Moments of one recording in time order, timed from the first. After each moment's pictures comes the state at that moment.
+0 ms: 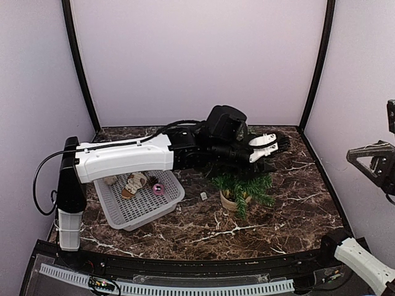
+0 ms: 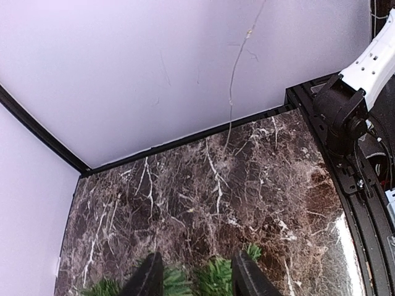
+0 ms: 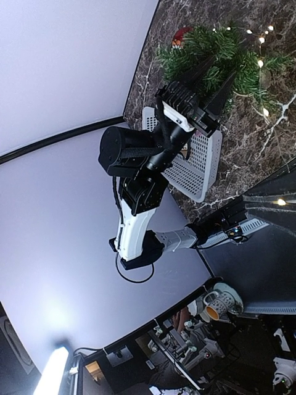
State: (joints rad) left arm -1.17 2.05 1.94 -0.28 0.21 0.52; right arm 0.27 0.45 1.34 -0.94 -0.92 0.35
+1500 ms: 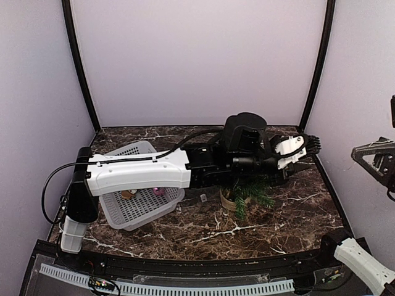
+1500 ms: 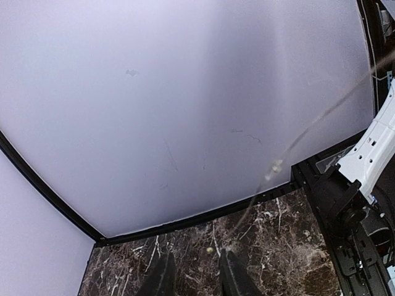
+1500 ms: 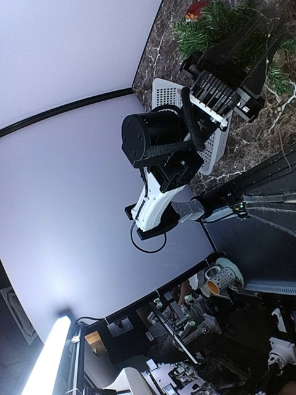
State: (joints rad) left arm -1.30 2.16 2.07 -0.03 0.16 0.51; right arm 0.24 0.45 1.32 -0.79 -1.06 0.47
